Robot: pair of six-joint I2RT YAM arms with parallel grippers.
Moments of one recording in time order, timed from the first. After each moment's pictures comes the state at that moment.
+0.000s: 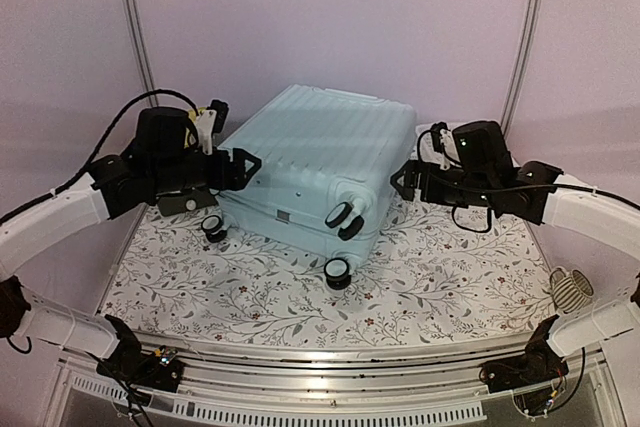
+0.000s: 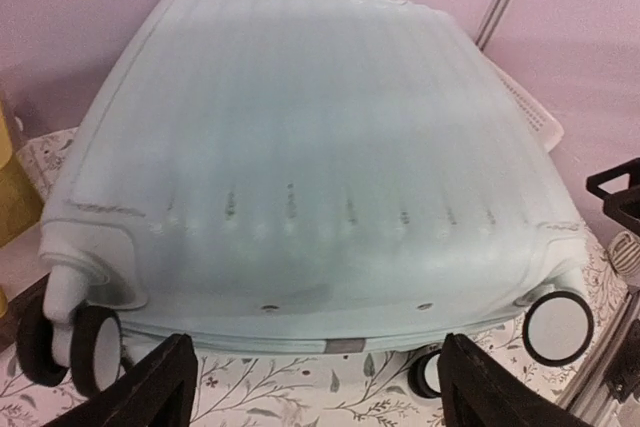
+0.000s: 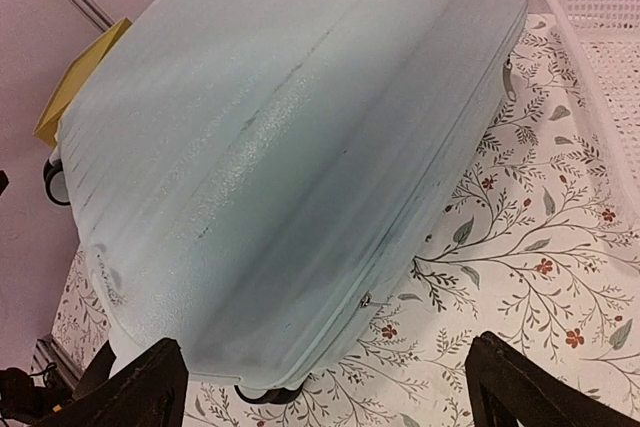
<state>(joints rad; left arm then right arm) -0.67 1.21 1.09 -0.29 -0.06 -0.28 0.72 1.27 1.06 -0.34 0.14 0.56</state>
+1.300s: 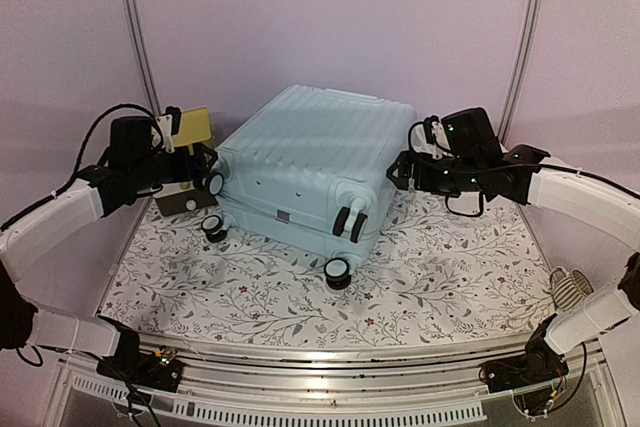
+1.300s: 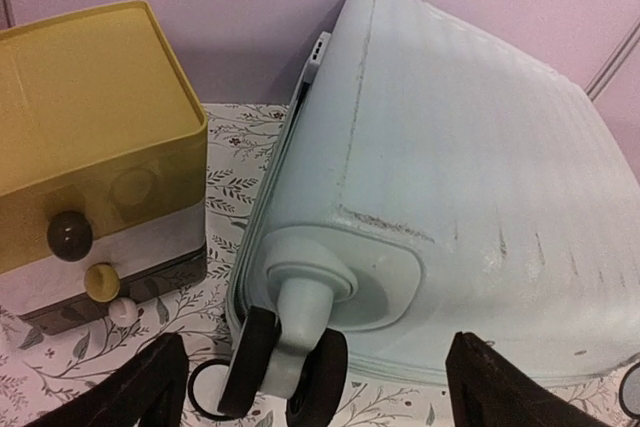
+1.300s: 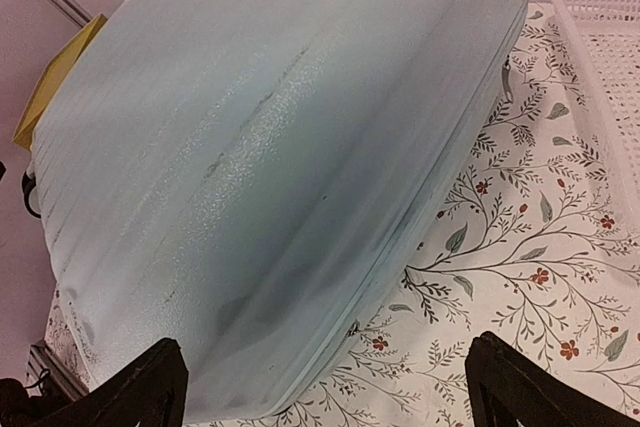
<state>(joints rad) -0.28 1.19 0.95 -0.18 0.07 -0.27 0.67 1.39 1.18 -0.41 0.10 0.55</state>
